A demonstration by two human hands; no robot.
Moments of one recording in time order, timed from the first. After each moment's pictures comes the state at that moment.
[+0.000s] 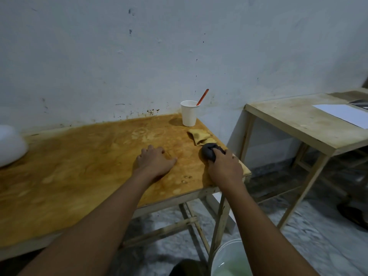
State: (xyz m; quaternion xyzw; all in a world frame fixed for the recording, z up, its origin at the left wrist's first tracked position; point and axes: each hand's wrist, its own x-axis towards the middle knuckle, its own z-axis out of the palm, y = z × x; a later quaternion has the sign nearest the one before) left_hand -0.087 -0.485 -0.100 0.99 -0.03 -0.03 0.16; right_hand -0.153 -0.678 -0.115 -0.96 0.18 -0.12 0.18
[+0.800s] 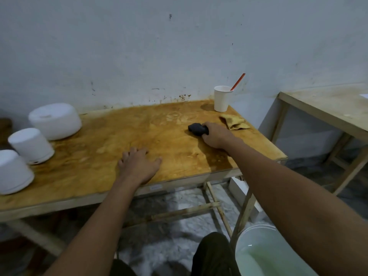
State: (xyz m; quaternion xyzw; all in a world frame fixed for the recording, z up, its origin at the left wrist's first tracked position) left_hand -0.180 -0.350 -0.098 0.98 0.08 -0.01 0.17; right_hand -0.078 -0.603 -0.095 -0.98 -0.06 -0.01 0.19
